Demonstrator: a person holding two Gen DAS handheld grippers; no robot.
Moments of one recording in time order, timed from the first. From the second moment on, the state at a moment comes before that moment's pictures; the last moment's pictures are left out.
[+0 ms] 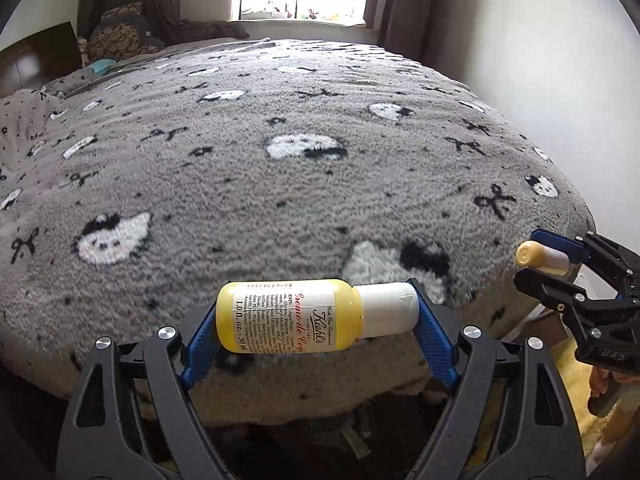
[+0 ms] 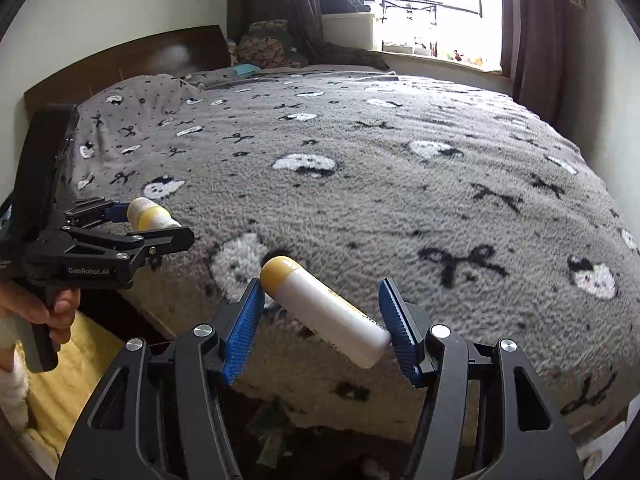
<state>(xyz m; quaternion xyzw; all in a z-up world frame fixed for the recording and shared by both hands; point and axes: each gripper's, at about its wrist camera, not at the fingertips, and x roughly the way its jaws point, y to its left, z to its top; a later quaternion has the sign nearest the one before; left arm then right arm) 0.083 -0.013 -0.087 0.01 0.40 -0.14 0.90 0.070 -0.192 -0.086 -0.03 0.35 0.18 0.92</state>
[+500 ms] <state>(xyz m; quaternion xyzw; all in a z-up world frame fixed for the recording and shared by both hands) 0.011 -0.011 -0.178 0.02 0.46 -0.13 0.88 0.028 -0.183 -0.171 0.03 0.44 0.17 0.88</state>
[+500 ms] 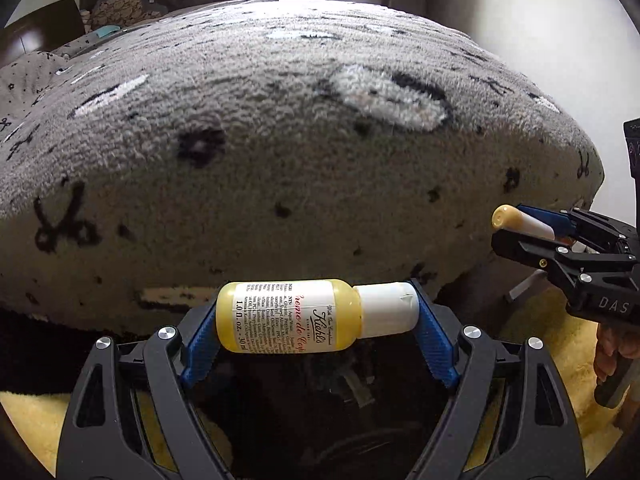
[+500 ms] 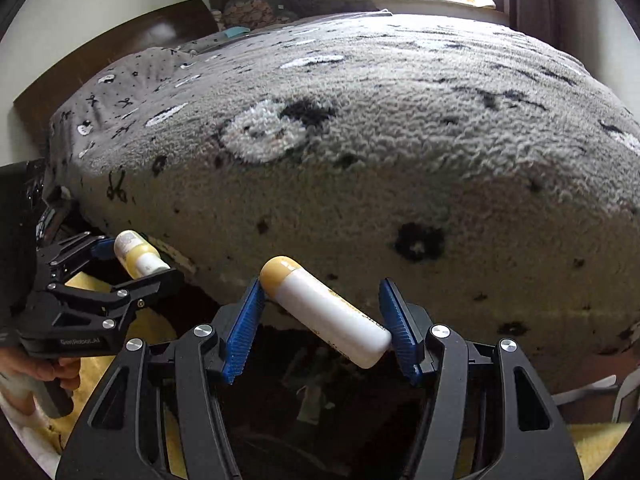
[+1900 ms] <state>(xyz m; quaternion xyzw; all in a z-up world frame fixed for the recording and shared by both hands) -0.002 -0.020 -0.289 0.01 0.59 -0.15 0.79 0.042 -0.172 -0.244 0.06 0.54 0.14 0.83</state>
